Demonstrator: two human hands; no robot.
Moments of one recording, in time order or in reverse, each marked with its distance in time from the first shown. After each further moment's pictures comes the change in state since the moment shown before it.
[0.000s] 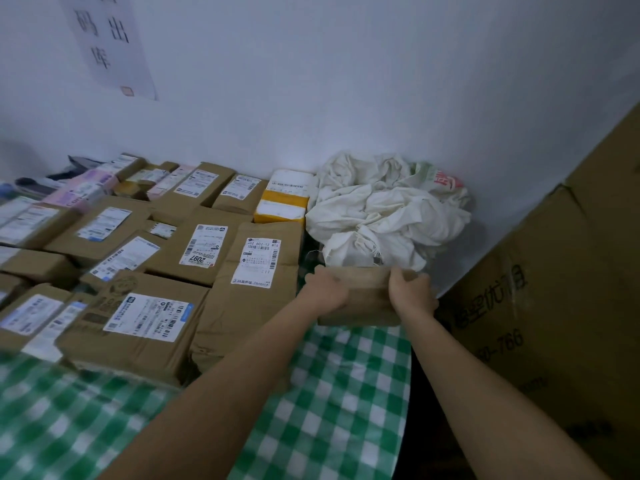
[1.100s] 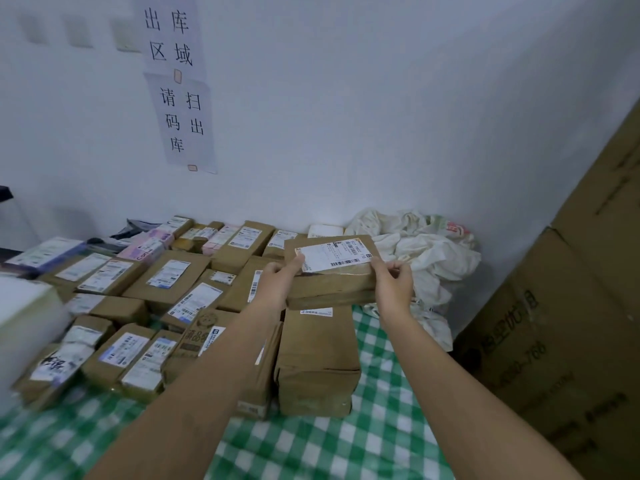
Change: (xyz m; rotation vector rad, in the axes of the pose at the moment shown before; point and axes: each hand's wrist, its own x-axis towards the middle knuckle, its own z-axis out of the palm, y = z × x) left_hand -0.081 -0.100 -0.170 -0.786 0.239 0.139; right_hand -0.190 -0.086 0.032 0.728 -0.051 -0.379
